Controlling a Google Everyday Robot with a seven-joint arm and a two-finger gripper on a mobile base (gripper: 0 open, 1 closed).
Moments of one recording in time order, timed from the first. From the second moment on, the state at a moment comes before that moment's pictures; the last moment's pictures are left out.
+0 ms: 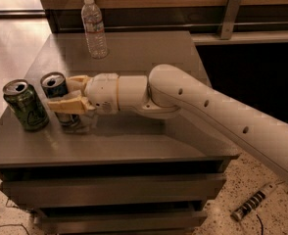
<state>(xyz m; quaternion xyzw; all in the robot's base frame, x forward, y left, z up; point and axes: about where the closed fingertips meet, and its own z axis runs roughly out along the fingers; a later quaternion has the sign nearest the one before) 0.515 0.193 0.895 -0.51 0.50 0.46 0.52</state>
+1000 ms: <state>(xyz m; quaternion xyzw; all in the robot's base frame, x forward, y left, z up) 0.511 0.199 0.897 -0.51 0.50 0.46 0.52</state>
